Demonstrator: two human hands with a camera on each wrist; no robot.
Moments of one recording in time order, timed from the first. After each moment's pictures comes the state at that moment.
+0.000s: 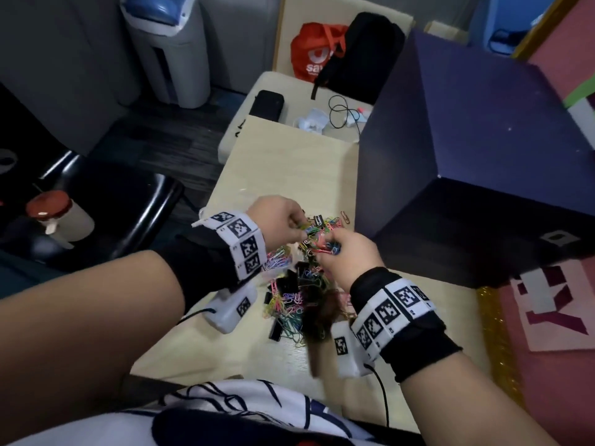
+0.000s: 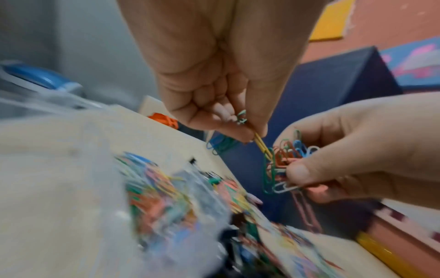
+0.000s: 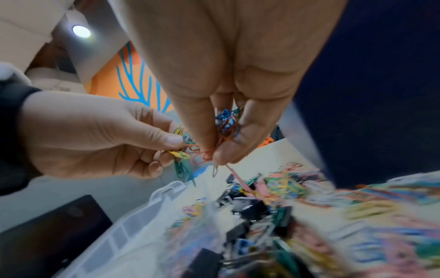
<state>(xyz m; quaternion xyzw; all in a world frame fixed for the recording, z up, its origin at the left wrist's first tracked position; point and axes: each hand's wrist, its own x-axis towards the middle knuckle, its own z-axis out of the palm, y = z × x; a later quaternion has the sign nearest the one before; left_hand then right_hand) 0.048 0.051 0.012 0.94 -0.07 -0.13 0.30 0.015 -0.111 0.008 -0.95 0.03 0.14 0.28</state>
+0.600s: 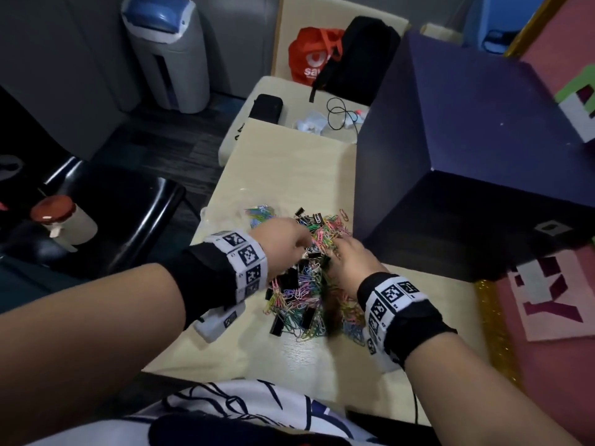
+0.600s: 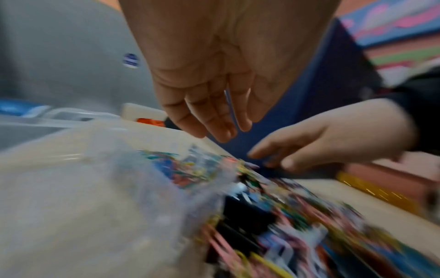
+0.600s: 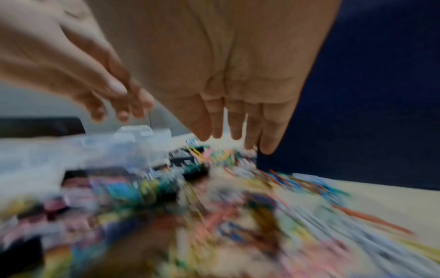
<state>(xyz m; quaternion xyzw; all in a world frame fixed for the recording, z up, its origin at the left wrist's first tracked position) 0.022 0.042 0.003 0.95 -0.17 -0.17 0.20 0.017 -0.135 -0.028 -0.96 -0.02 0.23 0.12</state>
